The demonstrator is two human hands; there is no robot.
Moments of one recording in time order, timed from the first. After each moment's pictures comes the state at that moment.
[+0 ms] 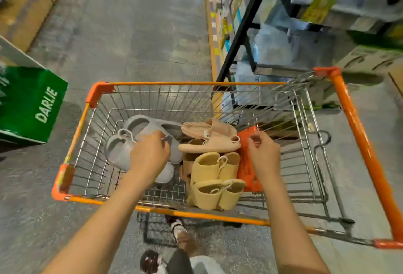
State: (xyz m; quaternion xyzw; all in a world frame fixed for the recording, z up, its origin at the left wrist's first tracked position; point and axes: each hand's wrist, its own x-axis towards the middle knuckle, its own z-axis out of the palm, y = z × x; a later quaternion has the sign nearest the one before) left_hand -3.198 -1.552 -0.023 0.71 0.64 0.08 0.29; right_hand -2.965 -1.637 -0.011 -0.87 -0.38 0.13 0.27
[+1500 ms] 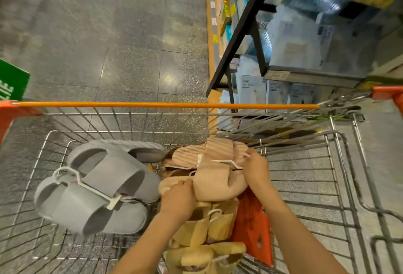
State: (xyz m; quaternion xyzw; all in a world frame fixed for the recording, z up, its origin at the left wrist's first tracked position) left_hand -3.043 -1.500 -0.207 0.72 0.53 -0.14 0.43; right_hand -2.838 -1.503 -0.187 -0.90 -0.35 0.26 0.10
